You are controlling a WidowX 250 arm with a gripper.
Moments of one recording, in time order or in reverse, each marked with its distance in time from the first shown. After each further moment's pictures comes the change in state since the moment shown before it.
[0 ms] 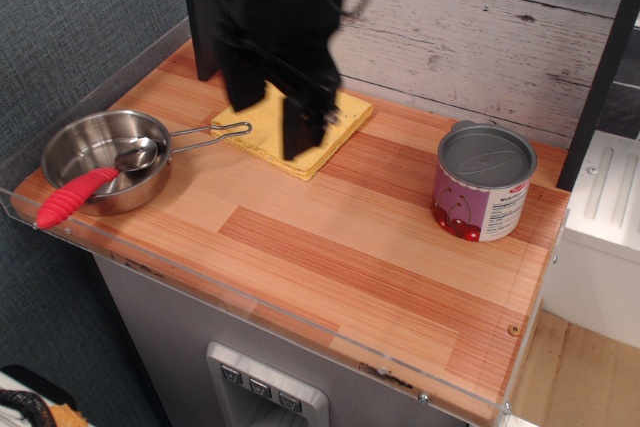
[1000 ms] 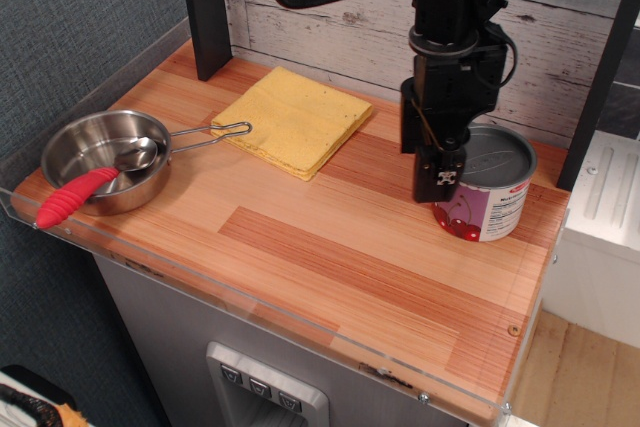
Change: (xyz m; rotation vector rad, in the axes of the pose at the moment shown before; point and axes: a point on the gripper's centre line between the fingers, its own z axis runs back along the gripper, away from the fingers) arm 0.090 -0.060 -0.076 -0.148 -0.029 -0.634
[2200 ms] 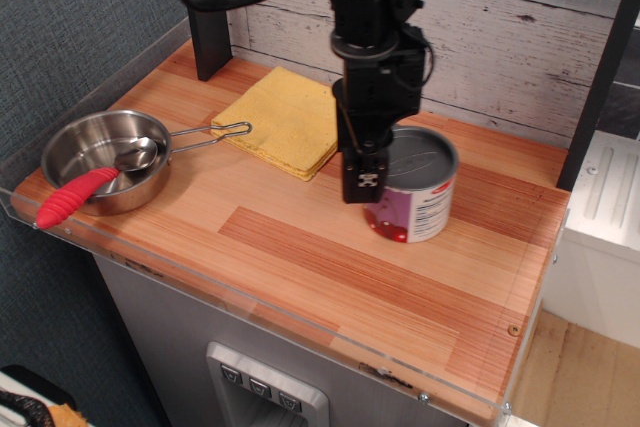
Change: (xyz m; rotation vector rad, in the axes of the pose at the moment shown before) arm -0.039 0.006 0.003 0.035 -0.001 -0.052
